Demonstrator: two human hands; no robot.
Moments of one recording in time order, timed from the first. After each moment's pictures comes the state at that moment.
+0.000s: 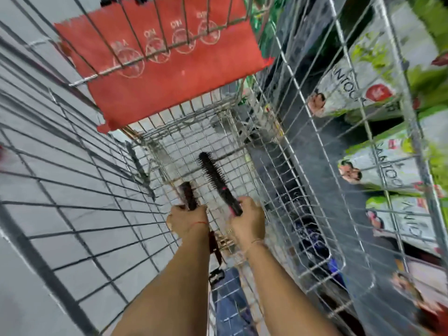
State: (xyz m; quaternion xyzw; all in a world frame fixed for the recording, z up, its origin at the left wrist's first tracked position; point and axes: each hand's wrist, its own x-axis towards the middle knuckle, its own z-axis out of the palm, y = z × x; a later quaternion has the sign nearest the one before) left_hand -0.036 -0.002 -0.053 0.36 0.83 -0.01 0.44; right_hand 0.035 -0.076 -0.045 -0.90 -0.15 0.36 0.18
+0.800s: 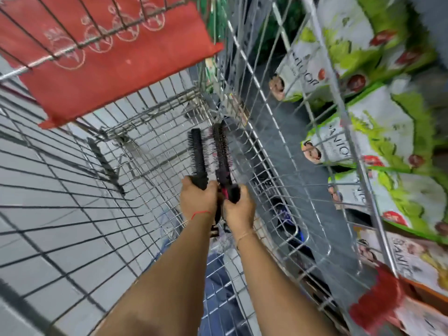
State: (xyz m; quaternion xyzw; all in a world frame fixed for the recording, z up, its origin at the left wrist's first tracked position) left_hand 0.028 -0.039 -0.022 0.52 0.72 0.02 0.46; right_hand 0.062 -0.107 -0.031 -0.86 0.02 0.35 0.38
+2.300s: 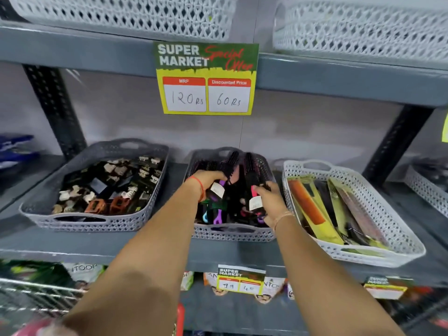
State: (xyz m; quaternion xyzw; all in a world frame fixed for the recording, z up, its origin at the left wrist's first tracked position) left_hand 0.247 -0.311 0.386 0.76 0.04 -0.22 0.61; right_hand 0.190 -0.467 0.342 -0.61 0.21 -0.08 0.76
